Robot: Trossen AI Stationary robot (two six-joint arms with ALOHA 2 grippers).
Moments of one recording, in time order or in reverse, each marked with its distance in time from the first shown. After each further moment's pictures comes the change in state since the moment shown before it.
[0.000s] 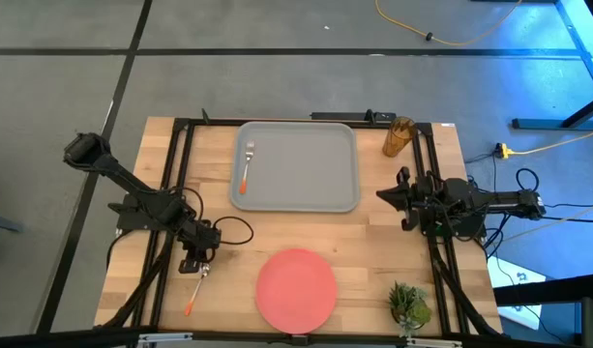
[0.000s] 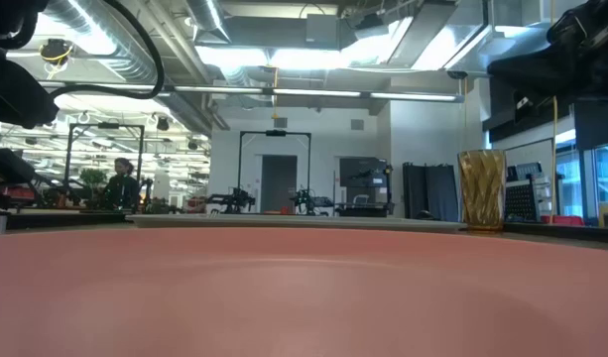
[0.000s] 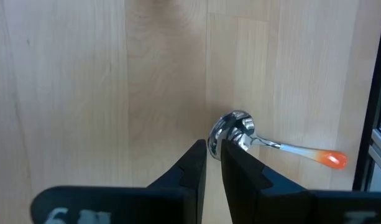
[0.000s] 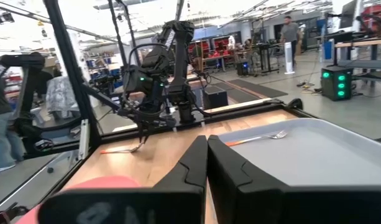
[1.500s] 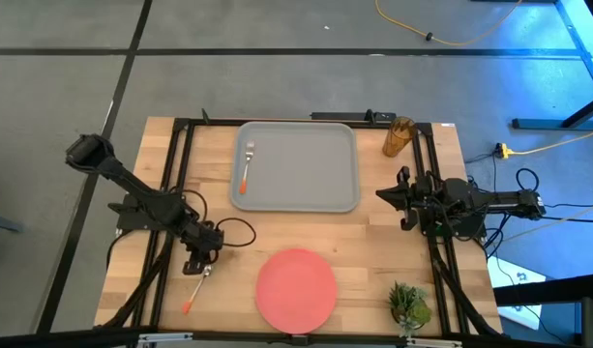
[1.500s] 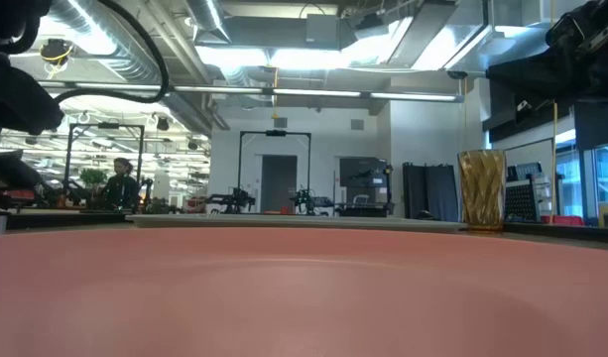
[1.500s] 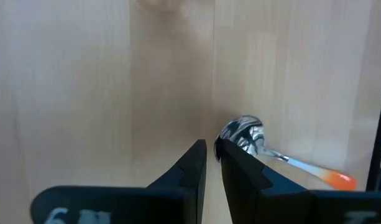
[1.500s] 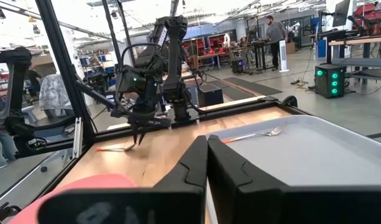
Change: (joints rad) left arm 0.000 0.064 -0.002 0.067 -0.025 -0.004; right arm 0.000 0.000 0.000 -0.014 0.017 -0.003
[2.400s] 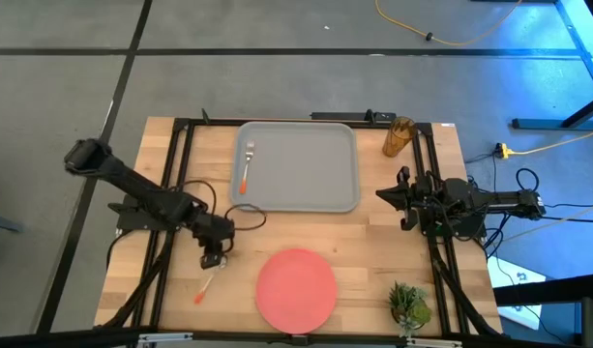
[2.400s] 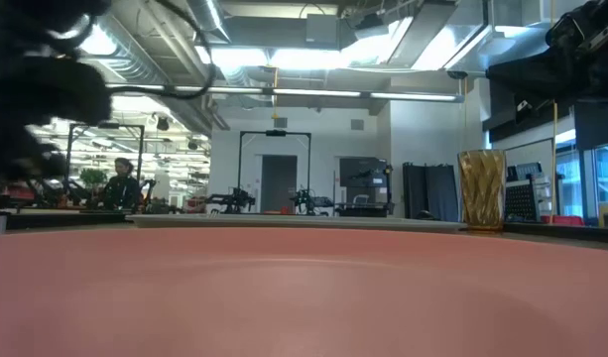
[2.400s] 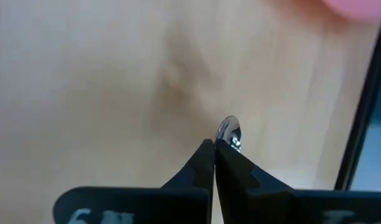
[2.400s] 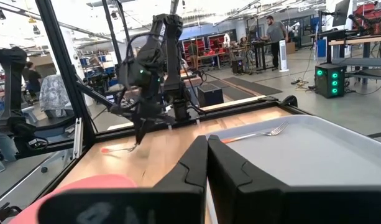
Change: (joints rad) left arm 0.159 0.047 0.096 -0.009 0.016 -0.072; right arm 0.000 0.000 0.000 0.001 0.000 0.003
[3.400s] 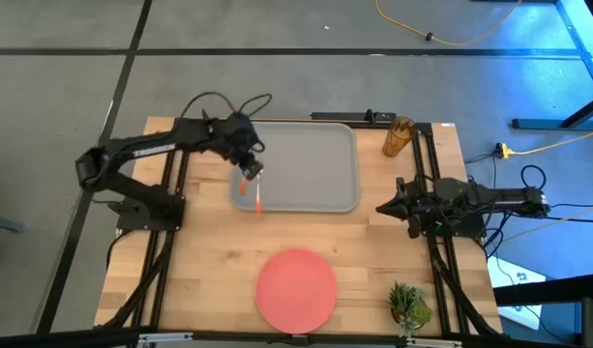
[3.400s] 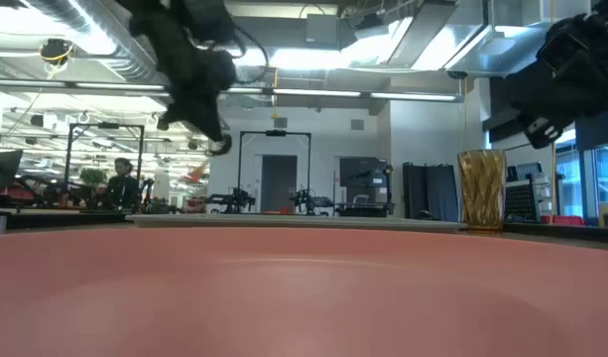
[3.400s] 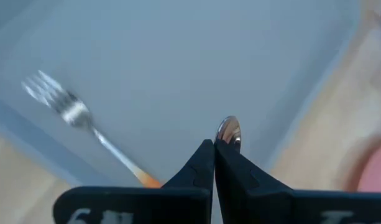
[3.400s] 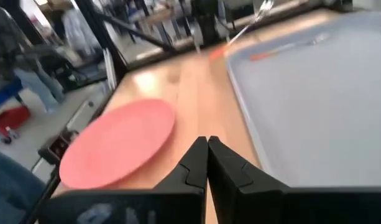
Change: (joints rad) left arm 0.873 0.167 0.540 -0.301 -0.115 0.467; right arm 0.000 0.068 0.117 -0.375 -0.194 0.159
